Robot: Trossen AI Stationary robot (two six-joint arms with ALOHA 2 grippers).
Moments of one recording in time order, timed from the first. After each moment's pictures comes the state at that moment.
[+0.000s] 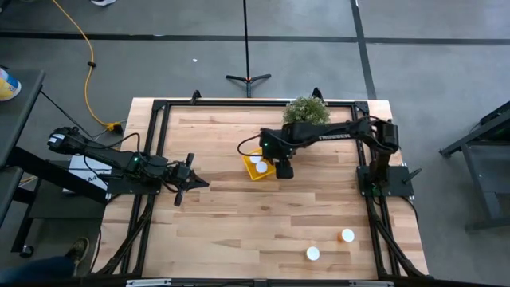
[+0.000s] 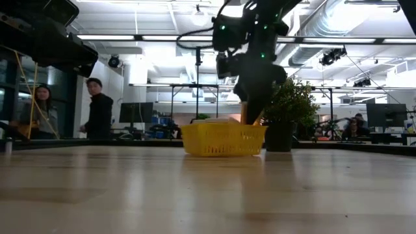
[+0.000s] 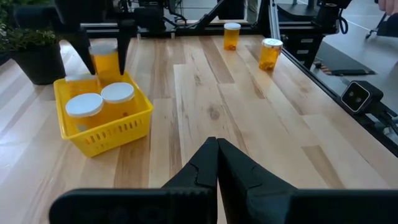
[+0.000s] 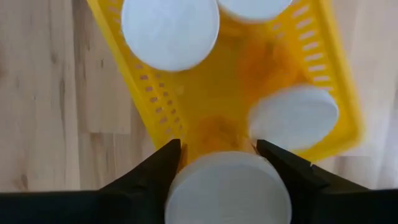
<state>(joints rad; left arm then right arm) -0.28 0.52 0.18 0.05 -0.12 -0.06 -0.18 1.88 1.39 -0.83 -0.03 -0.20</state>
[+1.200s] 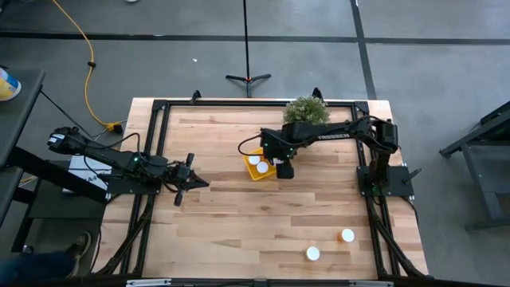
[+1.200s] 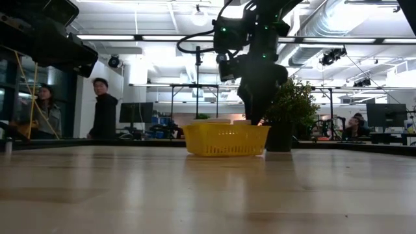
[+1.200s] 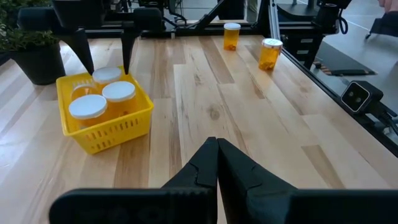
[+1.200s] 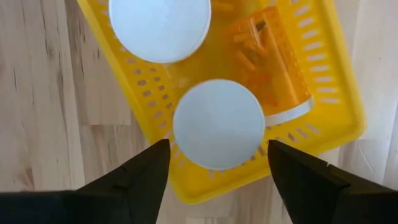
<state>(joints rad) -0.28 0.52 0.18 0.05 -0.12 -0.06 -0.18 1.88 1.39 -0.87 -0.03 -0.16</state>
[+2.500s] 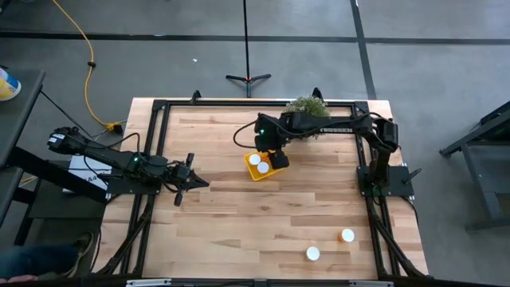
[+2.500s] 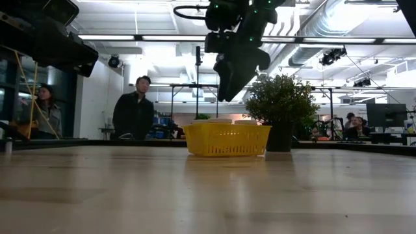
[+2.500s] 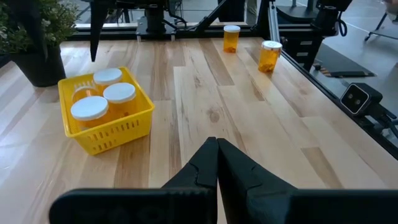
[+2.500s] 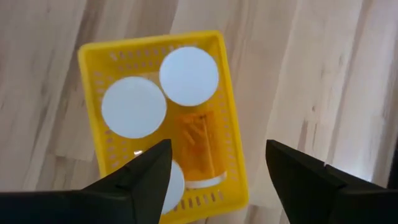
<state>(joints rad) -0.28 0.52 0.18 0.06 -0.12 -0.06 -0.21 1.88 1.55 -0.82 -0.02 -0.46</state>
